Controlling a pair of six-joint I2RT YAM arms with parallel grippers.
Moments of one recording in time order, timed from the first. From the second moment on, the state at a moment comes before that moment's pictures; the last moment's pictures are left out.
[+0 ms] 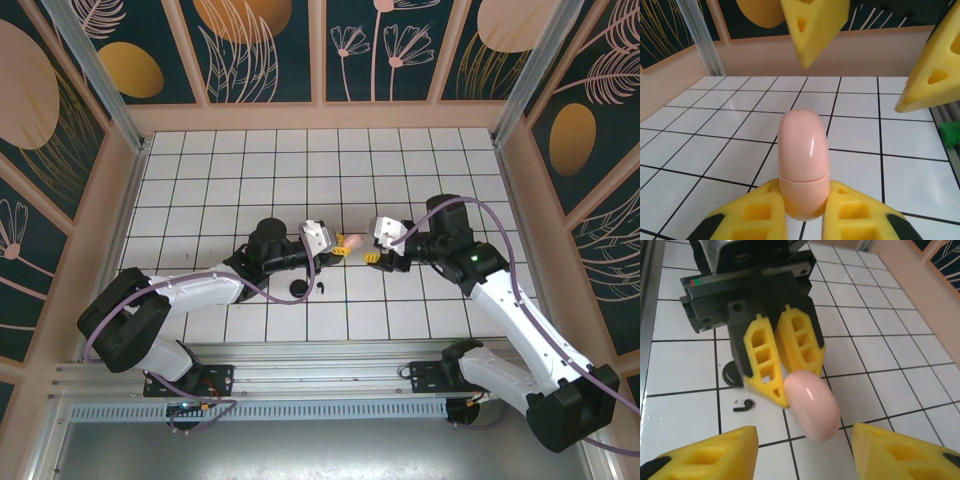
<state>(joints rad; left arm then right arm) -0.79 1.49 0.68 0.61 0.49 0.21 0.43 0.97 0.85 -0.49 -0.65 -0.79</state>
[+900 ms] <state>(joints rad) -0.79 1.49 0.76 0.55 0.42 0.03 0.38 0.93 0.71 -0.27 -0.66 -0.47</state>
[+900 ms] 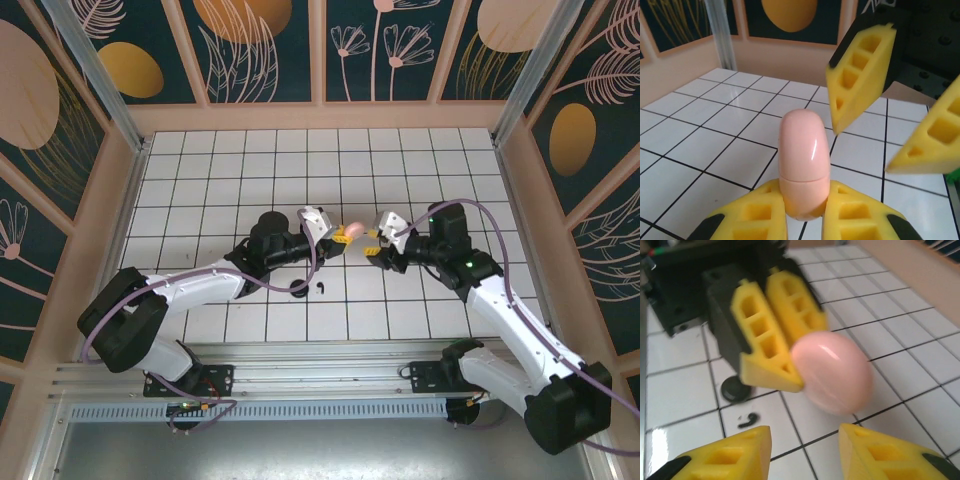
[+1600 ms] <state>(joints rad) -0.79 1.81 1.22 0.27 0.34 -0.63 0.20 0.99 0.73 -0.26 -0.21 0.55</state>
